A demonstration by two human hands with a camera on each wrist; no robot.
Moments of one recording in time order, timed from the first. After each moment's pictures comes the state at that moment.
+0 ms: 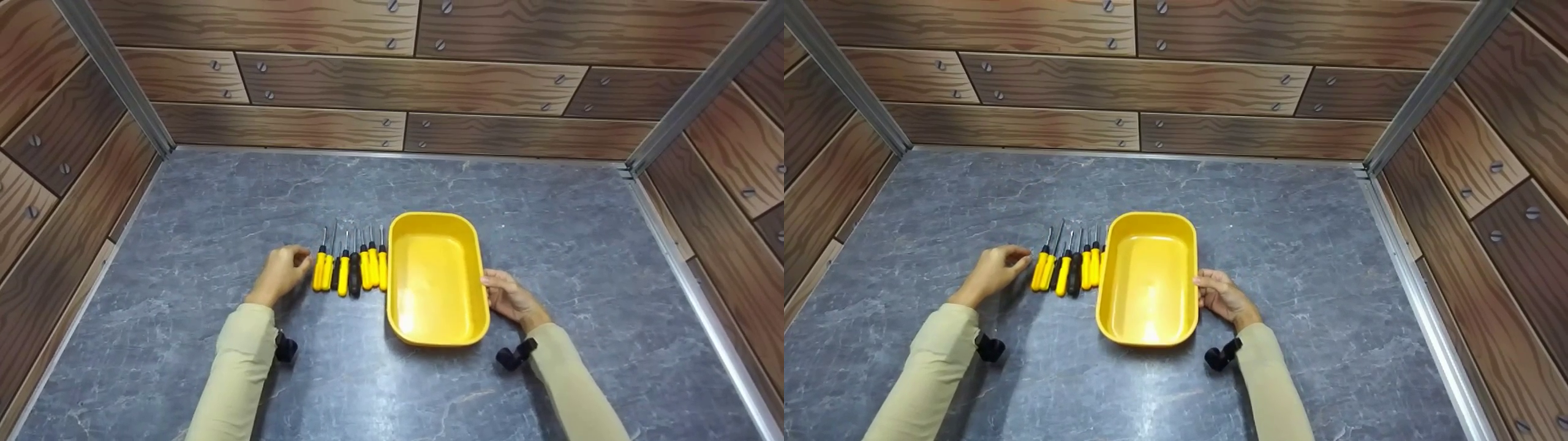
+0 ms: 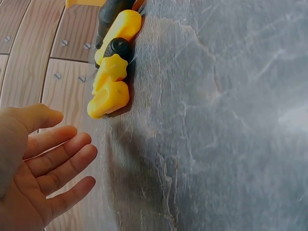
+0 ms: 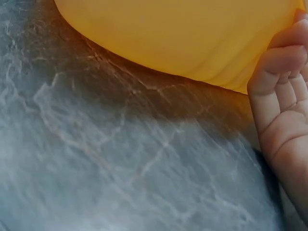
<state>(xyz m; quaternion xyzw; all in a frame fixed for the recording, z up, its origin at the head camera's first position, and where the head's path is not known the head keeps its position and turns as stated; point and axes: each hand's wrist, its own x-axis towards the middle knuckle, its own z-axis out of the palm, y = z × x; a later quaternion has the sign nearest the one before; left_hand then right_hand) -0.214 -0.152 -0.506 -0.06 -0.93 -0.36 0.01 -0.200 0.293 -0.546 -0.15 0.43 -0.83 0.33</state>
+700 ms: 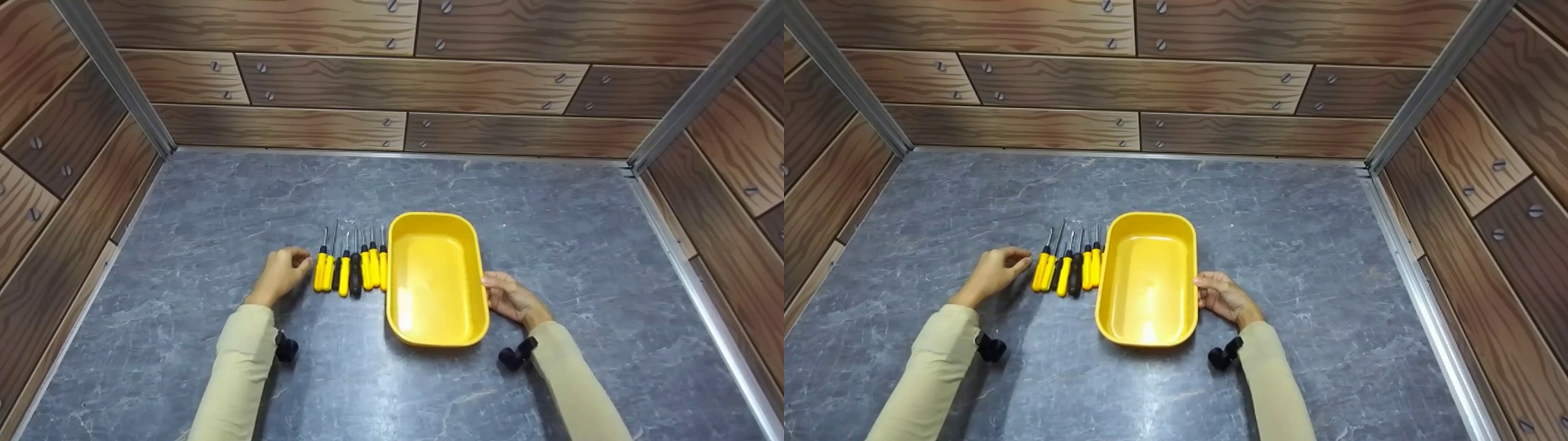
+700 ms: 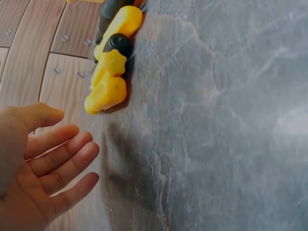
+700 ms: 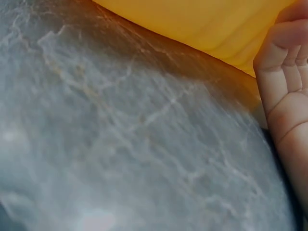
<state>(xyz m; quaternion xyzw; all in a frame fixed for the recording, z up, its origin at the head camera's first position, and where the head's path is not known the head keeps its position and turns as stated) -0.215 -0.156 -0.512 -0.05 -0.92 -0.38 0.01 -0.202 0.295 -0.550 -0.14 0.41 -0.83 0.36</state>
